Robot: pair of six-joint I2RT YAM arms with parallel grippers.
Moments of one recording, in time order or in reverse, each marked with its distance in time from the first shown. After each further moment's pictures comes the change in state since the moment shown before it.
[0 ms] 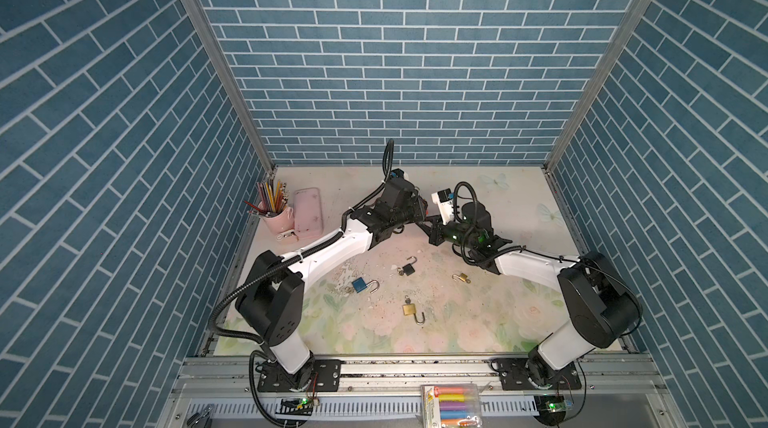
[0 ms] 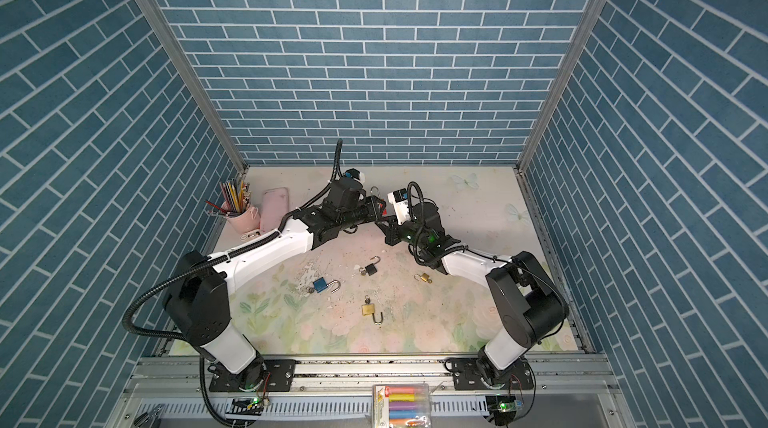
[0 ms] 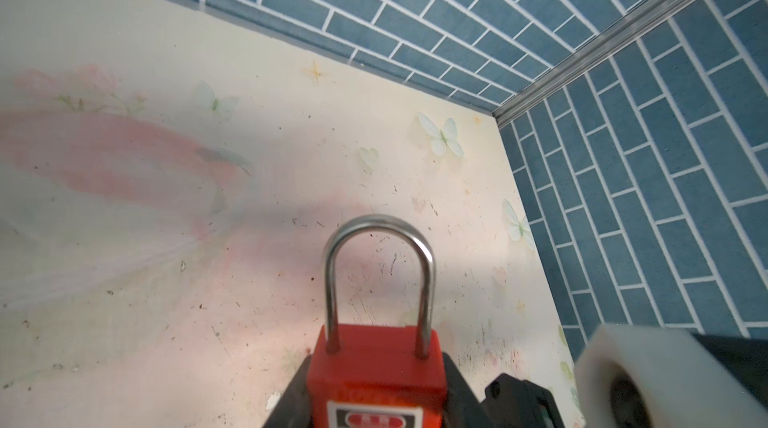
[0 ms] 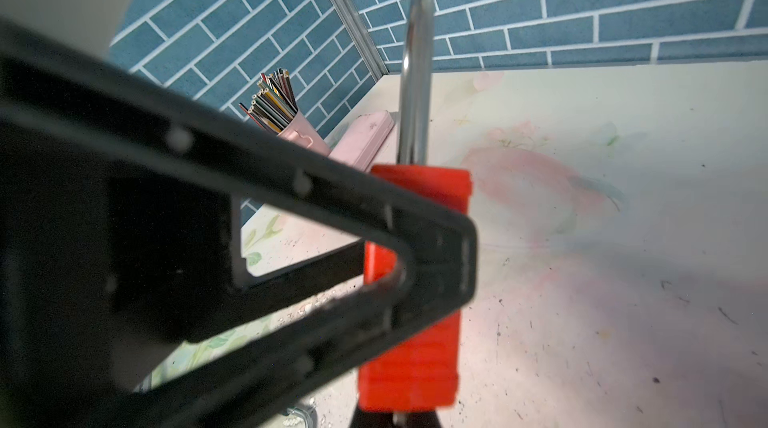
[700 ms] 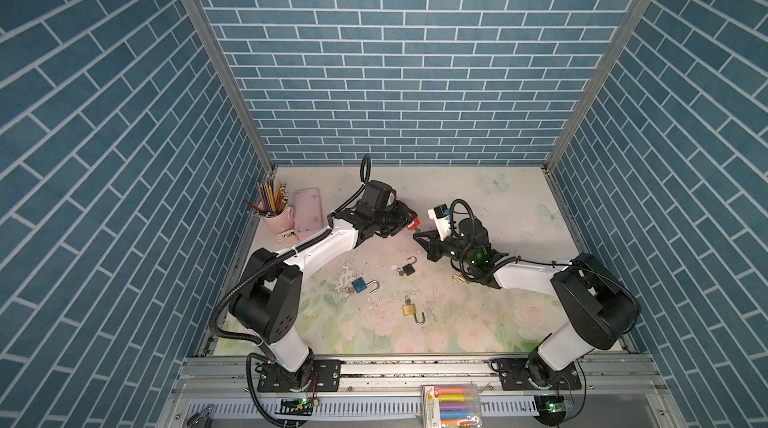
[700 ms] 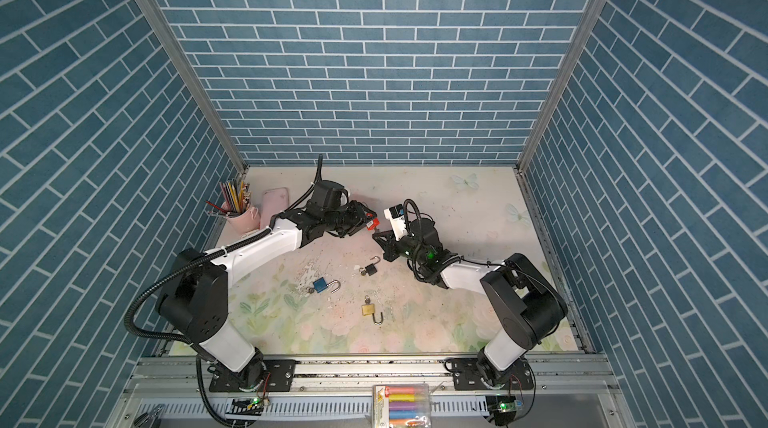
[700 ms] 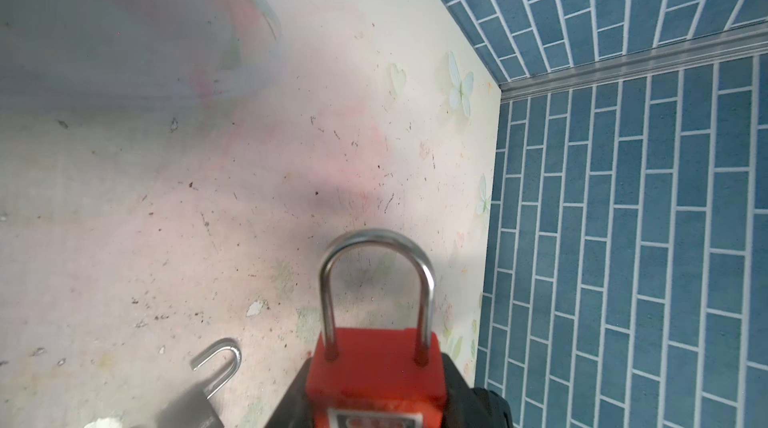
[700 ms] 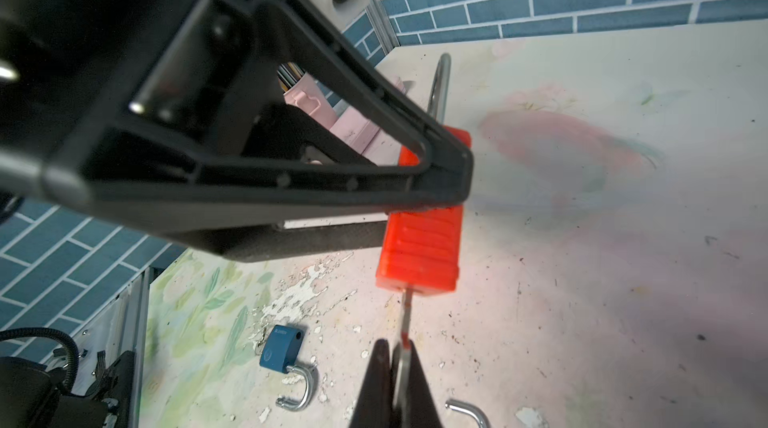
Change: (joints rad) left arm 0.166 -0.019 -0.125 0.013 0.346 -0.290; right arm 0.064 0.000 -0.139 0.136 0.027 -0.027
